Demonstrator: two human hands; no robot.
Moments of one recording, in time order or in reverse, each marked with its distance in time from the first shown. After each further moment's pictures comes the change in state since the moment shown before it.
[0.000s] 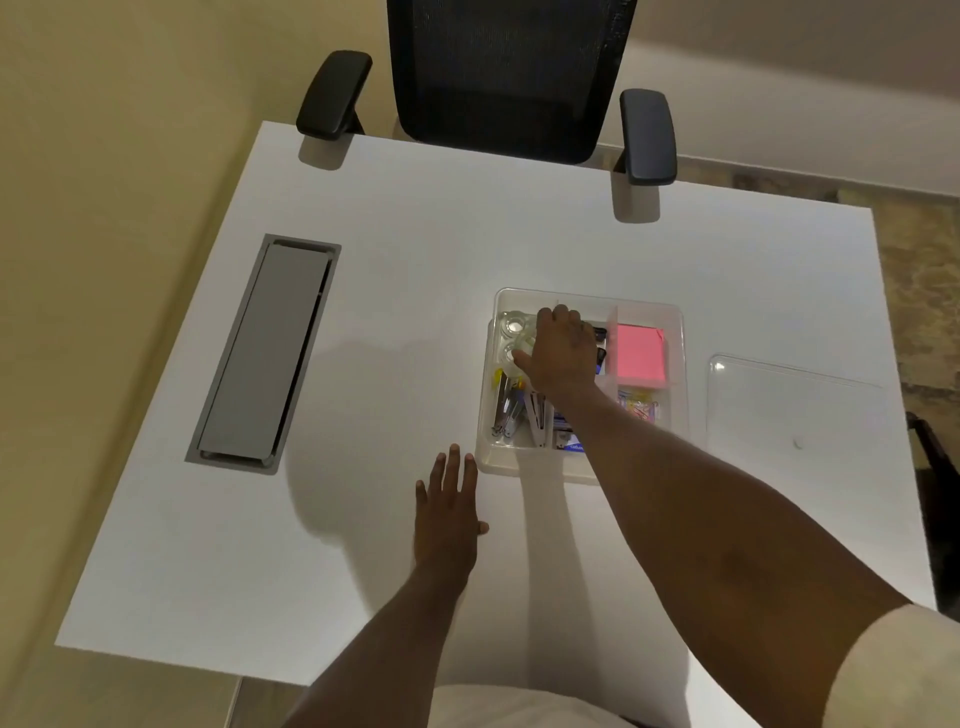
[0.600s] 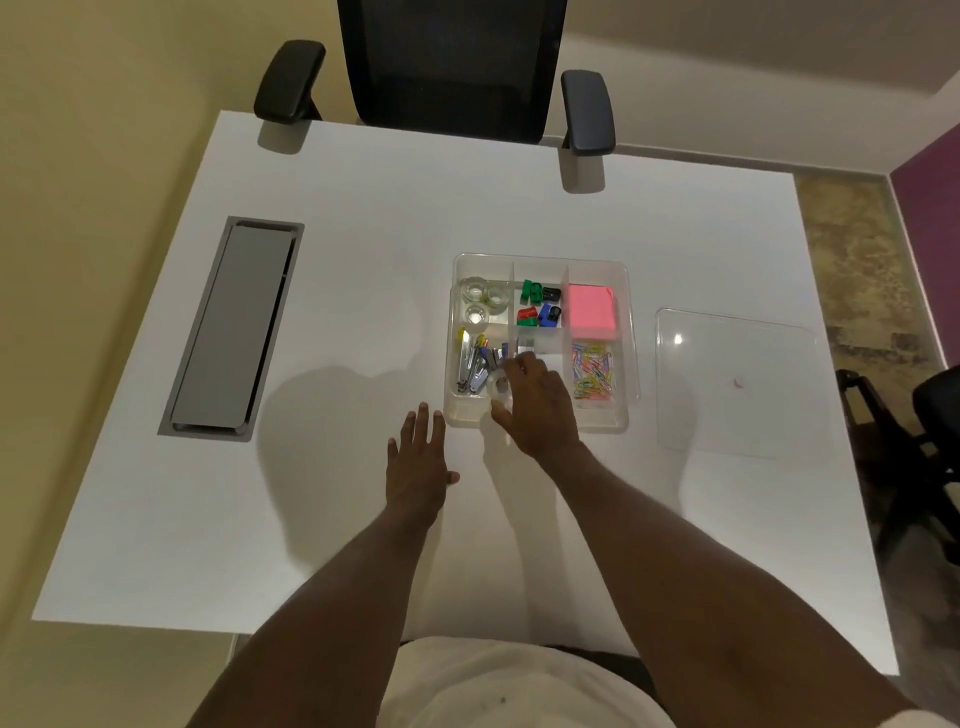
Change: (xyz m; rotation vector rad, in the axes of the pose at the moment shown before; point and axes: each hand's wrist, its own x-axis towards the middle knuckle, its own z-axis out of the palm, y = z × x) left_hand -0.014 0.006 -0.020 0.048 -0.017 0.019; right_hand -0.150 0.028 0.031 0.173 0.066 -0.135
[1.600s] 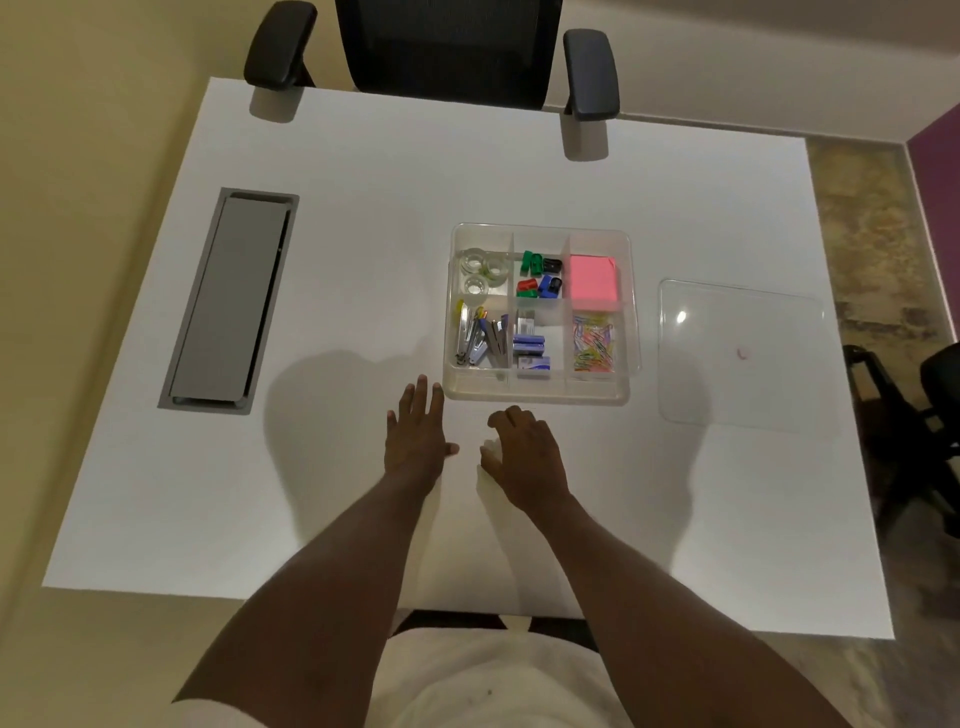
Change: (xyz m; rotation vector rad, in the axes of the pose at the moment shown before) left_hand -0.002 0.001 -0.002 -0.024 0.013 -0.007; right_hand -0.087 -0.008 0.053 0.141 -0.123 0.034
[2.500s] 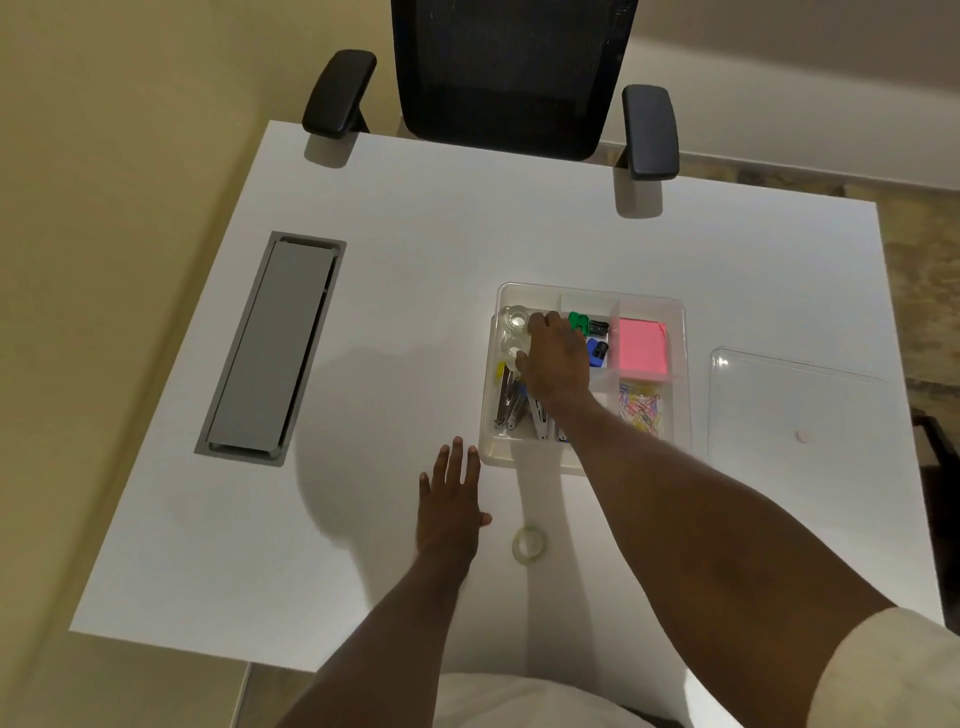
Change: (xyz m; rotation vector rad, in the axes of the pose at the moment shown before) left_hand 0.014 -0.006 0.015 0.010 -0.034 -0.010; right_hand 0.218 -0.024 -0.077 -0.217 0.122 0.069
